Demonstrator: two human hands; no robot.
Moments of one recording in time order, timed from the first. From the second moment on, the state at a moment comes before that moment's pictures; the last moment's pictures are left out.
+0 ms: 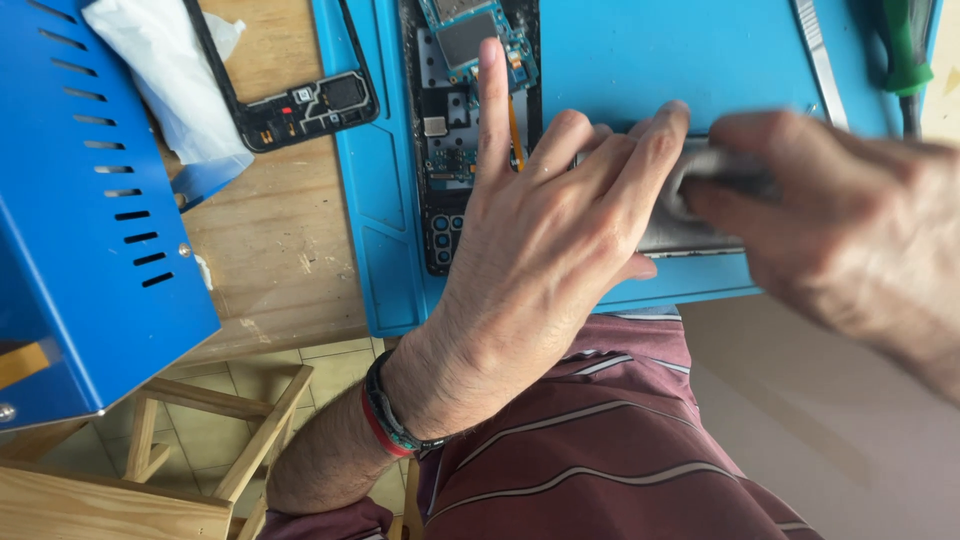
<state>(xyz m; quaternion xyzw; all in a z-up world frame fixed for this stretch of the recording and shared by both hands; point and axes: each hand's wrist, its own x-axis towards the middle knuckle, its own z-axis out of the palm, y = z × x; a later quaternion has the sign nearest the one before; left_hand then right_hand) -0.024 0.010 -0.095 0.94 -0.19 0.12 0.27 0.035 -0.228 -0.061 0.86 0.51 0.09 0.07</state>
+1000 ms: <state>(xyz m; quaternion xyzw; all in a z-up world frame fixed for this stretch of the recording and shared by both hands) -0.020 0.007 -0.092 0.94 -0.19 0.11 0.27 0.026 -0.330 -0.092 0.87 0.47 -0.07 -0.12</state>
